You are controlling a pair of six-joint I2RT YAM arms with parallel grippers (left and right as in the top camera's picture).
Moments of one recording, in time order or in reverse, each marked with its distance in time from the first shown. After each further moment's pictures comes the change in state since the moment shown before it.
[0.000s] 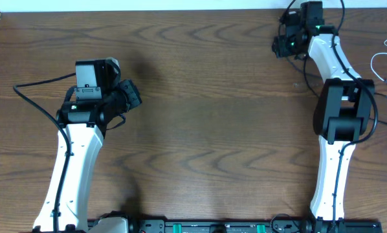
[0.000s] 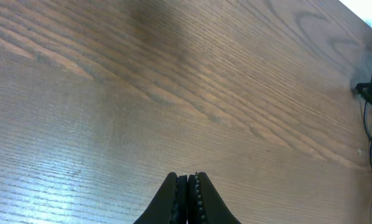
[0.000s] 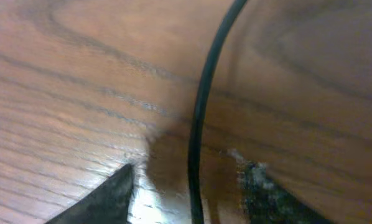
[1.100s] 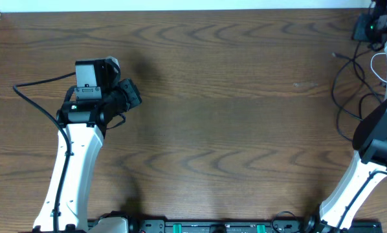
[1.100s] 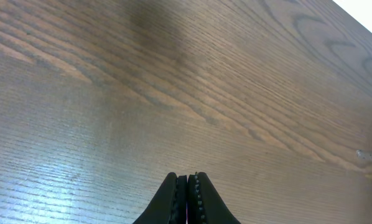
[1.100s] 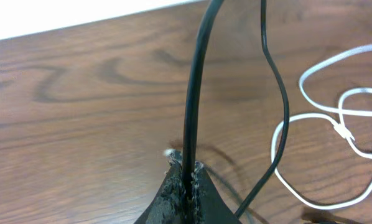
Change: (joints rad) left arm 0.000 0.001 0.000 0.011 0.000 0.000; right arm -0.308 -0.275 0.014 -0.144 0.148 0.121
